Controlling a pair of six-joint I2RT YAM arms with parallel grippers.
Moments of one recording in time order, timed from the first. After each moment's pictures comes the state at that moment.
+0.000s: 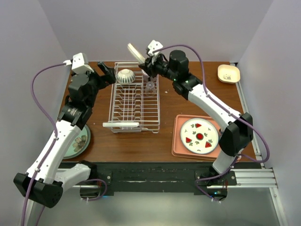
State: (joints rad) left arm -0.34 1.06 1.15 -0.15 -0.30 -0.46; right arm 0.62 1.71 1.60 0.07 -0.28 -0.21
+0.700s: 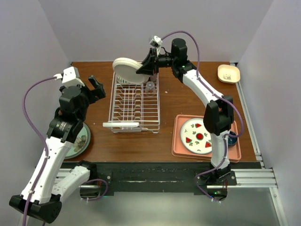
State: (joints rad) left arm -0.28 0.86 1.08 -0.44 -0.37 -0.42; right arm 0.44 2.10 1.97 0.11 -1.15 0.14
